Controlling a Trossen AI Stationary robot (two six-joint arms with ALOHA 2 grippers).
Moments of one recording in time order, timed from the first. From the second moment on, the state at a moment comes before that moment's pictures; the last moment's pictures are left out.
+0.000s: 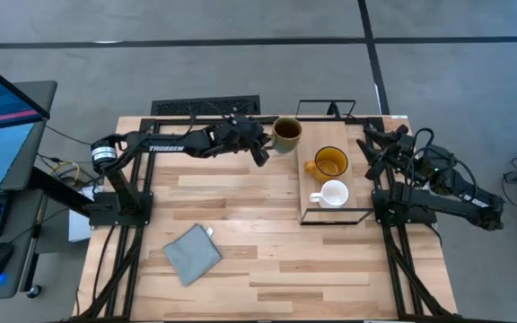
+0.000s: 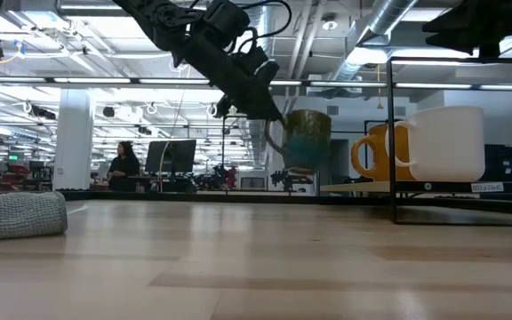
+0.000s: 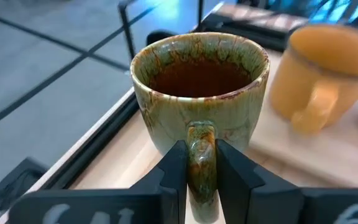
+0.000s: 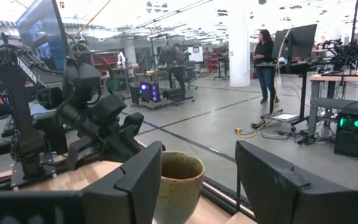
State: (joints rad) left arm 0.35 1.72 1.19 0.07 -0.14 -0.07; right arm -0.29 0.11 0.45 -0.25 0.32 0.01
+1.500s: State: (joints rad) left arm 0.40 1.92 1.40 0.28 0.09 -0.08; right arm -0.29 0.11 0.45 -0.24 0.32 0.05
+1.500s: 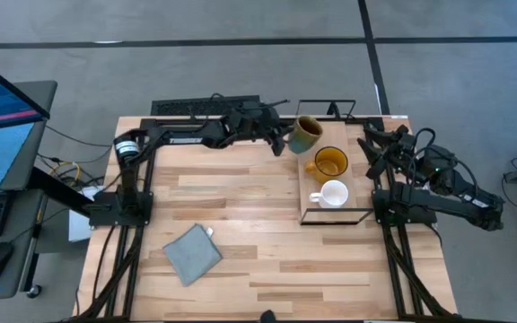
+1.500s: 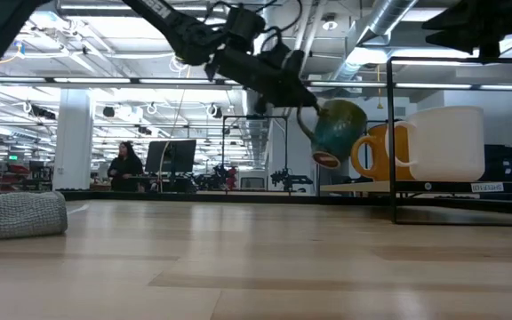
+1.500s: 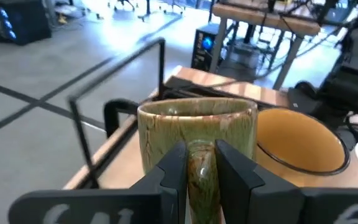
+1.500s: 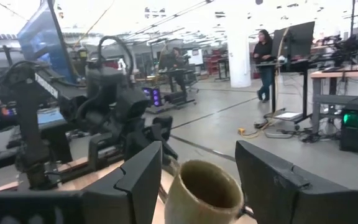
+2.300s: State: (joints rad) left arm 0.39 2.13 1.62 0.23 0.13 -0.05; right arm -0.29 0.10 0.45 -0.25 0.32 0.03
